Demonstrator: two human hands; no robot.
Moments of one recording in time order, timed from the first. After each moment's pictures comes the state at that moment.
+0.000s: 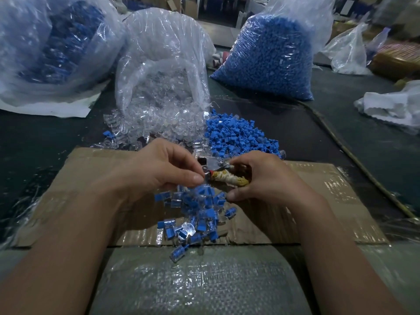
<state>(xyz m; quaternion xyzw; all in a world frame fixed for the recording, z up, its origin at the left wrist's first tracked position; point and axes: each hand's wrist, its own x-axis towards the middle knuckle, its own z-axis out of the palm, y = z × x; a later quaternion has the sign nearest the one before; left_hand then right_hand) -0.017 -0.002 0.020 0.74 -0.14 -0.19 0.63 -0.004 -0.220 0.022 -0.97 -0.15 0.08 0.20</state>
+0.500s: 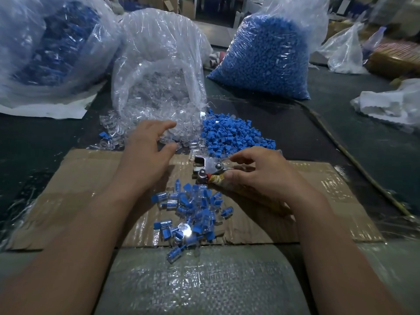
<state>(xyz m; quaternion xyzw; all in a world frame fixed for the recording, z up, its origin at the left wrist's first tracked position) -0.001 -0.010 -0.004 0.89 -0.01 0.17 0.43 0.003 -0.229 0.020 -0.96 -0.14 0.04 0.25</state>
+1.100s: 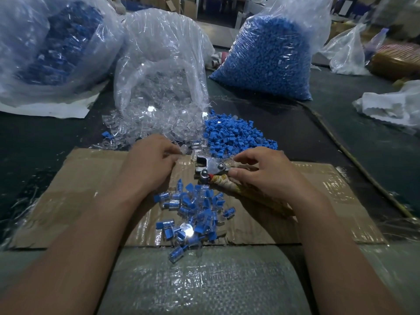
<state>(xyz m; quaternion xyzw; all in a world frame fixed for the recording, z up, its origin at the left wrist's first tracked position) 0.008 -0.005 -0.010 0.95 -0.04 0.12 0.27 0.007 -0.231 0.015 -0.96 -0.14 0.02 0.24</state>
